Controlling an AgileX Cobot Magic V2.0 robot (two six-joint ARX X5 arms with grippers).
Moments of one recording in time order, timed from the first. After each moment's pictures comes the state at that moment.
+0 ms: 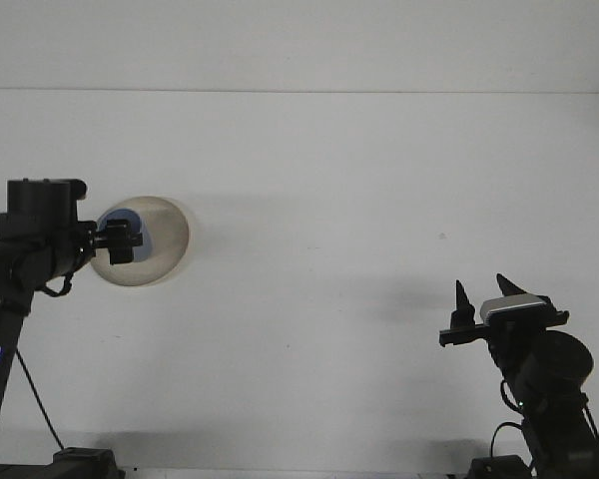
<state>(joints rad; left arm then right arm) -0.04 1.25 1.47 -0.97 -0.05 -0.09 0.08 0.53 0.60 -0.33 -0.07 -0.05</state>
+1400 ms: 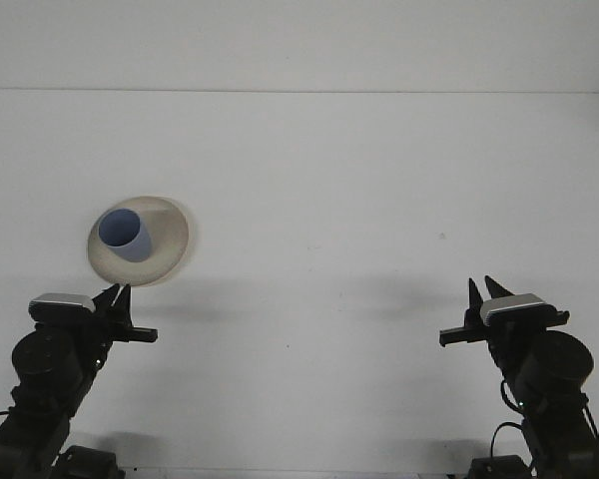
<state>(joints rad) -0.16 0.52 0.62 -0.32 -0.05 -0.09 0.08 0.53 0.60 -0.33 -0.07 -0.05</state>
